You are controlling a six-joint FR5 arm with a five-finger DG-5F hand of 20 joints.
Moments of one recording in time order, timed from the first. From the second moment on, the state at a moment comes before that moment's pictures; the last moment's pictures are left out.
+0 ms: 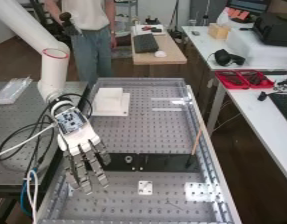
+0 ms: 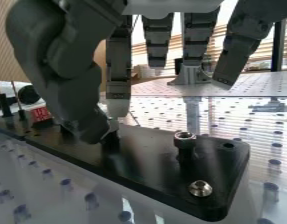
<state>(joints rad) 1.82 -2.02 -2.09 -2.52 -0.42 -0.35</state>
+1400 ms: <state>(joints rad) 1.80 -2.04 -2.09 -2.46 -0.43 -0.40</state>
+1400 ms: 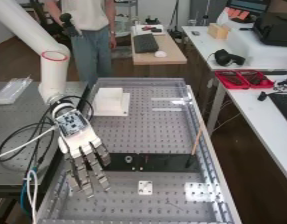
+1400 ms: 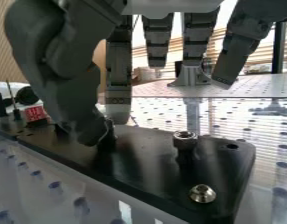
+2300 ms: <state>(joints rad) 1.80 -1.90 -2.12 -2.38 -0.69 -0.54</state>
